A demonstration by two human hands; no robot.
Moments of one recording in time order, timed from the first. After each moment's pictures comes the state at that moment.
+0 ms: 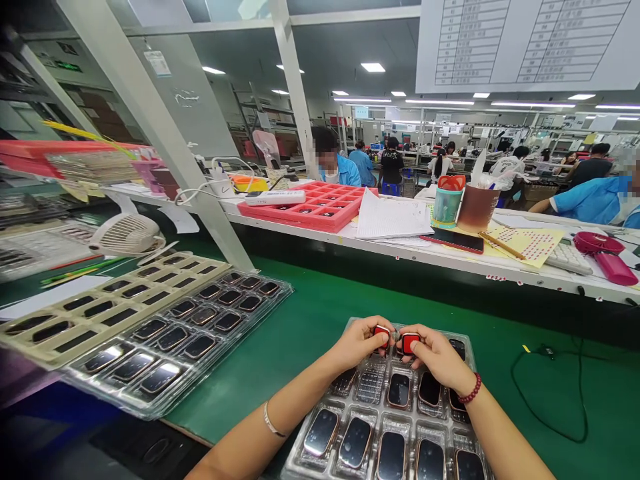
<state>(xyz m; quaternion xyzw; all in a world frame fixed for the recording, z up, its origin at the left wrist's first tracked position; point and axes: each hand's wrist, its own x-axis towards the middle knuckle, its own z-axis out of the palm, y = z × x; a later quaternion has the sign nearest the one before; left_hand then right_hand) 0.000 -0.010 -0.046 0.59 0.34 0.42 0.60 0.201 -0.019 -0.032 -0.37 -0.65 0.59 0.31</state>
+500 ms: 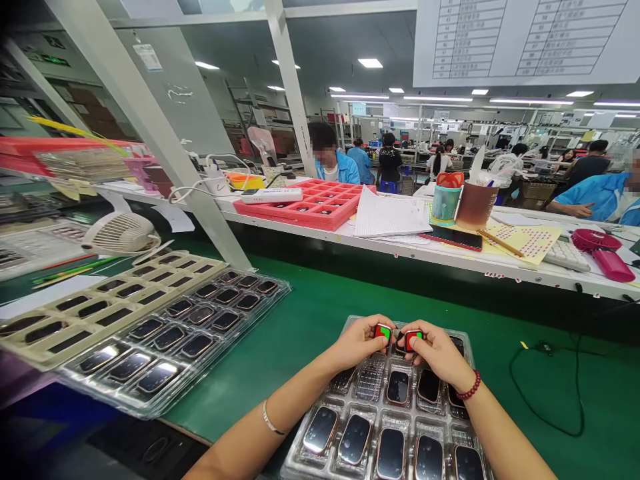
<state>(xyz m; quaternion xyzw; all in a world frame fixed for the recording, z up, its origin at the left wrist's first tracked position) 0.000 -0.012 -0.043 0.61 0.35 0.40 0.59 0.203 -0.018 -0.035 -0.37 -0.64 0.58 0.34</state>
